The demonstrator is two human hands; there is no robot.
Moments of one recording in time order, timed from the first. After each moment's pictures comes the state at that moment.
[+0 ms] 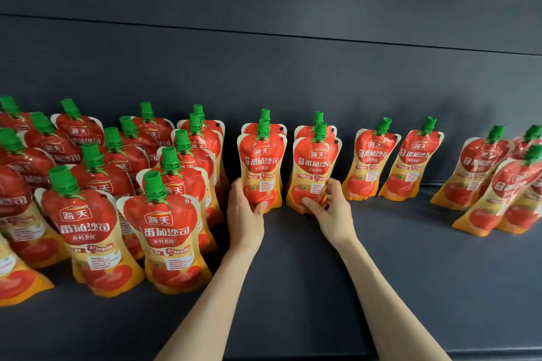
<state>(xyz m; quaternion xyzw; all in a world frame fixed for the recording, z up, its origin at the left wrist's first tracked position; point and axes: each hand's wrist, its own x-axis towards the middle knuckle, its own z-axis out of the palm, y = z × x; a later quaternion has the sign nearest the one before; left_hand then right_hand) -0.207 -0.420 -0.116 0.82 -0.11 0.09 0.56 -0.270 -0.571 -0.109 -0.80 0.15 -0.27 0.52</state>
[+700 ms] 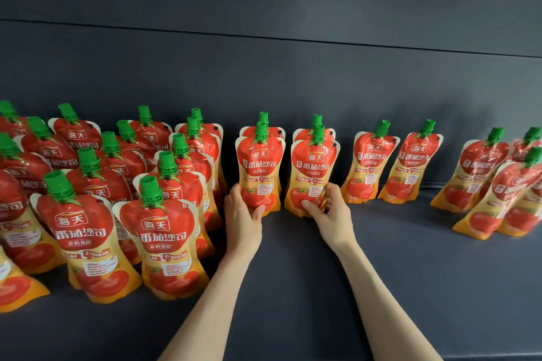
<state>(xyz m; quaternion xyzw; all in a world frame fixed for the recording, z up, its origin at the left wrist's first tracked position) -0.206 -0.418 -0.117 0.82 -0.11 0.08 0.55 -0.271 -0.571 -0.110 -0.79 0.15 -0.28 0.52</state>
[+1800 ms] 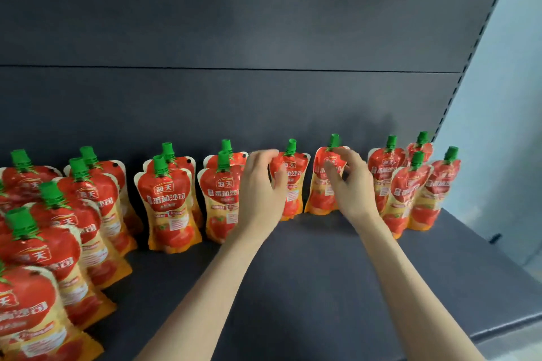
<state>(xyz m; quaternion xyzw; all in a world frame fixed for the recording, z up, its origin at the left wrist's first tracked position) -0.262 -0.559 -0.003 0.74 -0.35 0.18 0.55 -0.330 -0.709 -0.013 -0.81 0.21 -0.42 0.34</state>
